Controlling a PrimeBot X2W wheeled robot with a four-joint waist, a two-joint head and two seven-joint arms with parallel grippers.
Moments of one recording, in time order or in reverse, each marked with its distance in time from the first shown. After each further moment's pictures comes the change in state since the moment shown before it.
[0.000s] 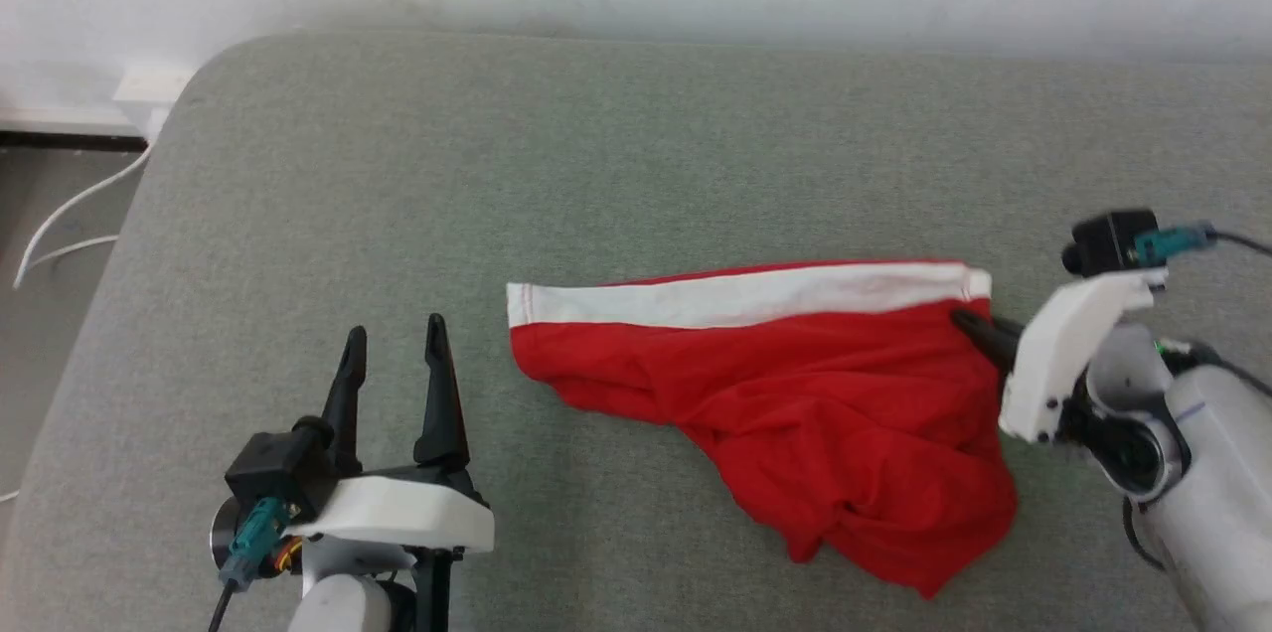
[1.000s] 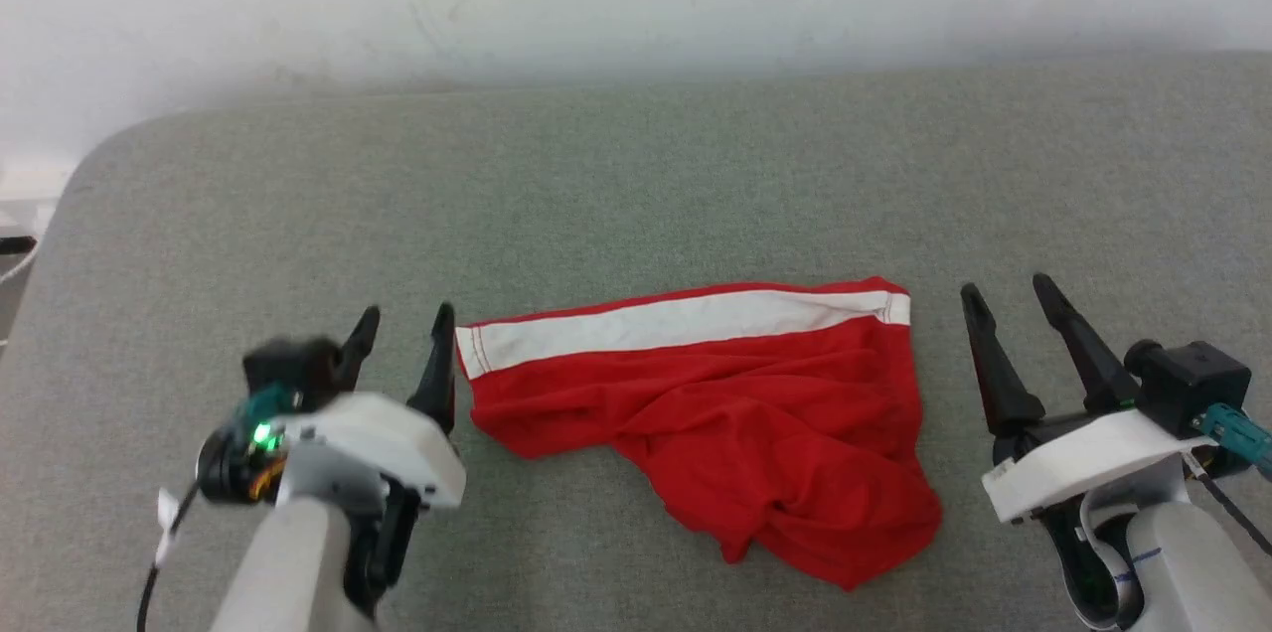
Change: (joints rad) left arm -0.124 0.081 0.014 0.176 0.003 -0.091 0.186; right arm 0.354 0.160 -0.268 -0.301 -0.424 0.000 -0.596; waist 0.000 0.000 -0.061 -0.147
